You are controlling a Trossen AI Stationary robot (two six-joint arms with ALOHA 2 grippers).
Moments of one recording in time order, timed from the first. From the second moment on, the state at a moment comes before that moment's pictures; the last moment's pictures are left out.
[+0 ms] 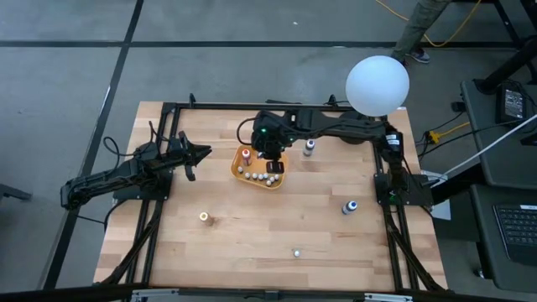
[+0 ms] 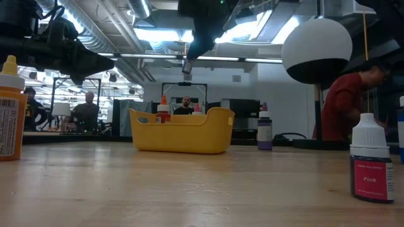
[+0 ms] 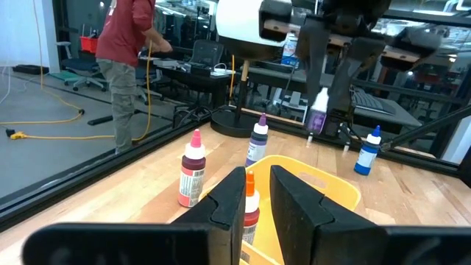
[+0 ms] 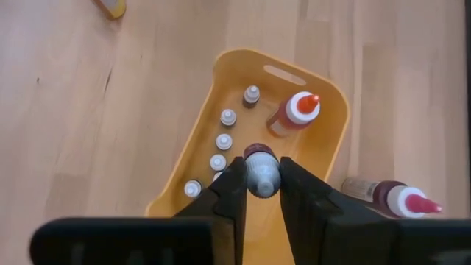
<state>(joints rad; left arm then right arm) 0.36 0.02 0.01 0.03 -0.01 -0.17 -0.14 2.02 2.01 -1.01 -0.08 -0.24</state>
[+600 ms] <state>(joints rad) 0.36 0.02 0.01 0.03 -0.01 -0.17 -0.16 2.20 2.01 -0.97 -0.11 -0.21</state>
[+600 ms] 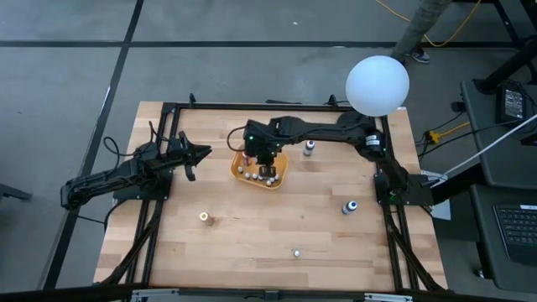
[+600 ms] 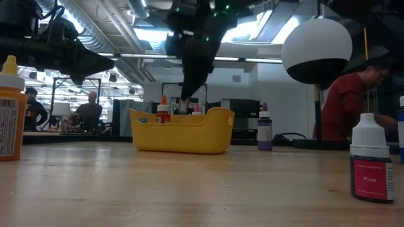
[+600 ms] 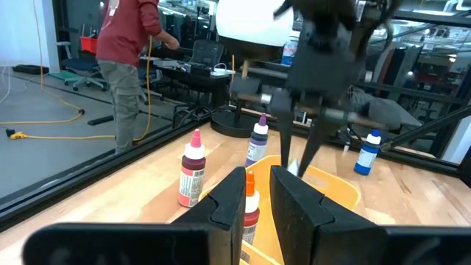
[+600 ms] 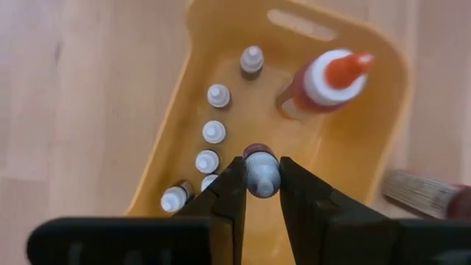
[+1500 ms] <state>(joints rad) 0.36 0.02 0.01 0.03 -0.01 -0.17 -0.16 2.35 2.01 -0.92 -0.11 -0.12</state>
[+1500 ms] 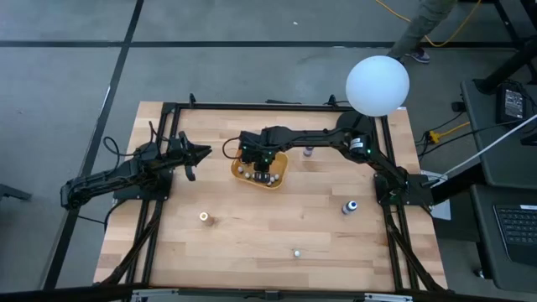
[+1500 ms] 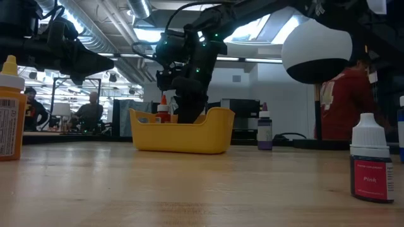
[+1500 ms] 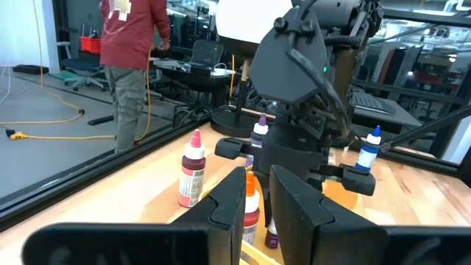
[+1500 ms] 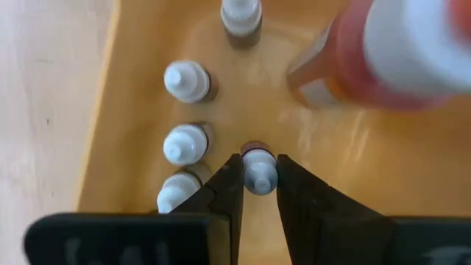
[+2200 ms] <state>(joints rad) 0.36 0.02 0.01 0.03 -0.01 -0.17 -0.16 2.36 2.01 -0.92 -0.15 -0.08</state>
